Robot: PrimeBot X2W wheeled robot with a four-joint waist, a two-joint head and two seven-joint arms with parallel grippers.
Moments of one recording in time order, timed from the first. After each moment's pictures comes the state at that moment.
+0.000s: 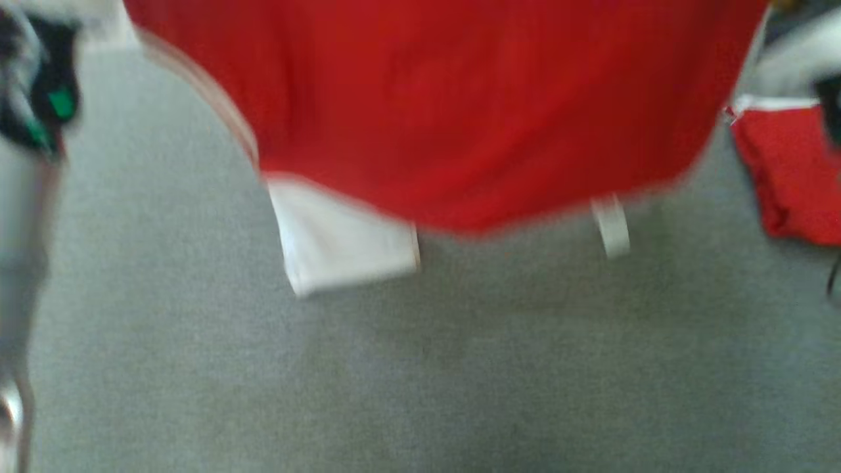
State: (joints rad) left arm -1.00 0.42 -0.35 0.34 -0.70 0.13 0.13; right arm -0.83 -0.42 0.26 0.21 0.38 0.13 0.04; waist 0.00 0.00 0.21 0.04
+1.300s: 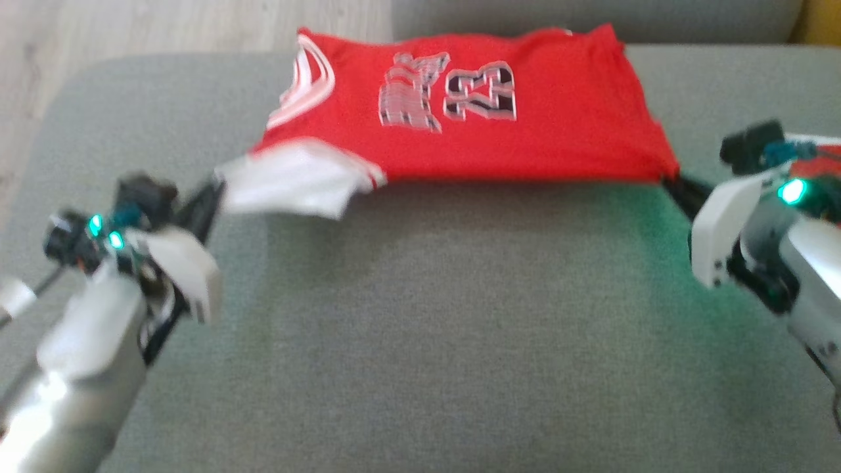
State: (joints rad) left arm -0.71 0.43 -0.73 0.76 -0.55 -0.13 -0.02; right arm -0.77 -0.56 0.91 0.73 0.79 0.13 0.16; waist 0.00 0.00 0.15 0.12
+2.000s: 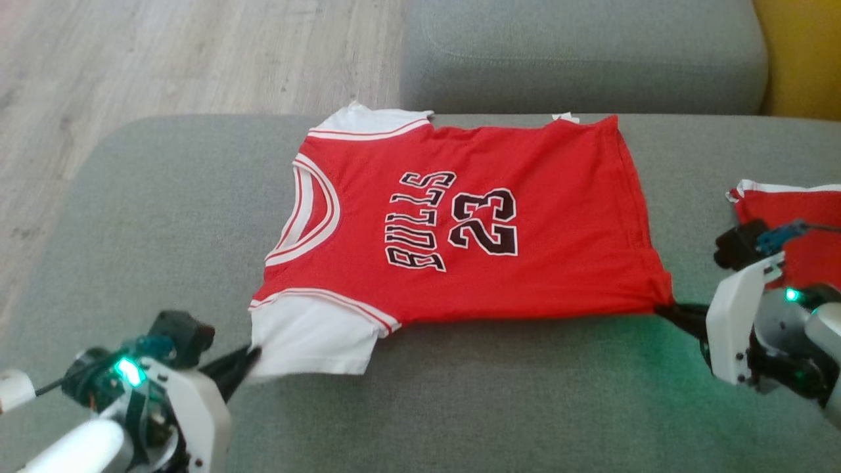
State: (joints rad) left arm -0.26 0.79 -0.80 -0.04 -0.77 0.01 0.43; right arm -0.56 -0.76 1.03 0.41 1.11 0.13 0.45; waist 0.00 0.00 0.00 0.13
